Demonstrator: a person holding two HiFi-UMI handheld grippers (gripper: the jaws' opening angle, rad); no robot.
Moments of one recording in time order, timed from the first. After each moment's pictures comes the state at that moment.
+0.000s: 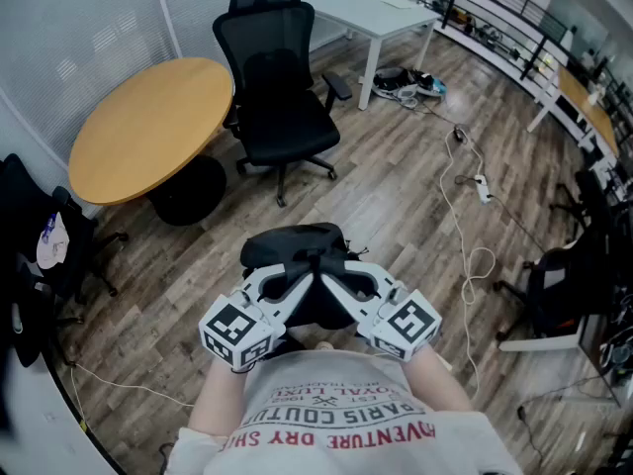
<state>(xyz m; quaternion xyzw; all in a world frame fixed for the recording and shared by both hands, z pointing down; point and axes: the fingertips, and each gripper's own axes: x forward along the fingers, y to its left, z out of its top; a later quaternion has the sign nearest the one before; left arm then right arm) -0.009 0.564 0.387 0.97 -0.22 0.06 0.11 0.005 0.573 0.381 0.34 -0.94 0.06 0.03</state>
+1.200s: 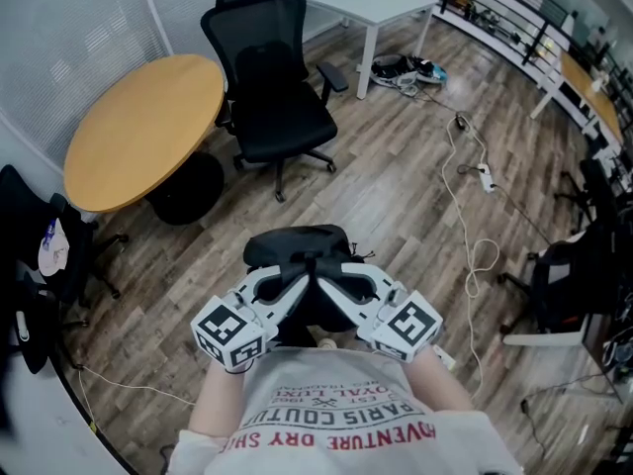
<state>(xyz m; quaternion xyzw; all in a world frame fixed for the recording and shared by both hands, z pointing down) 0.009 0.541 0.395 0.97 -0.21 0.05 0.15 0.023 0.554 0.383 0.32 -0.94 0.07 0.02</state>
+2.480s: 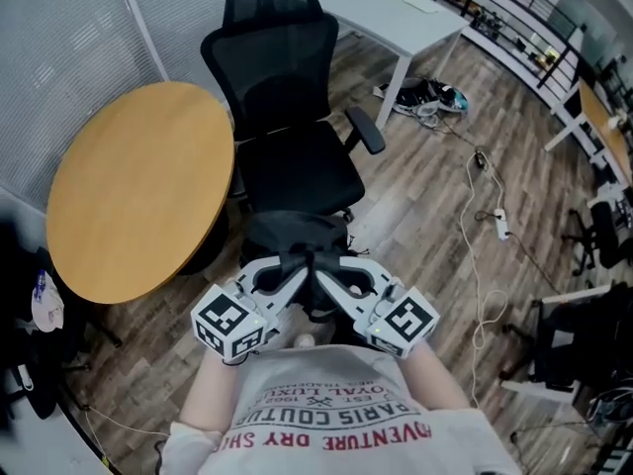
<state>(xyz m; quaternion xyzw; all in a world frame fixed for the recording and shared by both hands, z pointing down) -0.047 0.148 0.398 0.97 -0.20 0.07 0.15 -0.036 0.161 0.382 0.33 -0.94 0.08 0.03</state>
